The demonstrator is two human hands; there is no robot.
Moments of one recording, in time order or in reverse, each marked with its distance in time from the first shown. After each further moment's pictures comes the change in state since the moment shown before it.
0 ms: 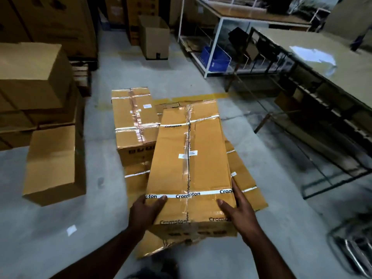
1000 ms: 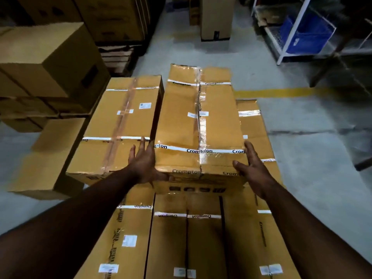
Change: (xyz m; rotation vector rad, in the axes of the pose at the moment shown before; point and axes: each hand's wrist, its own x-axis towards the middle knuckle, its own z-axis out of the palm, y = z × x) left_hand 0.478 0.149 0.218 0.931 0.065 0.111; right_hand 0.710 0.119 -0.012 0.138 -0.498 -0.008
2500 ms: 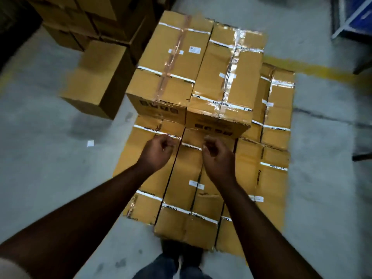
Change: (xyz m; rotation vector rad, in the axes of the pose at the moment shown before) left_hand -0.270 -0.045 0.025 -0.659 0.296 -0.123; right_hand -0.258 -0.056 0.200 -0.475 0.003 -0.361
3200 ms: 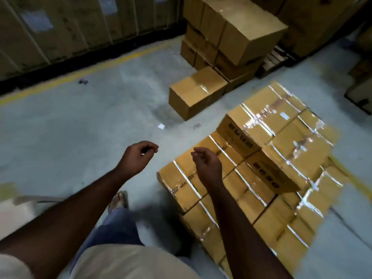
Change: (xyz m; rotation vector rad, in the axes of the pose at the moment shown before) left_hand -0.341 -0.131 -0.250 -0.246 0.589 -0.209; right_hand -0.197 -0.228 0.173 0.088 -0.586 -0.061
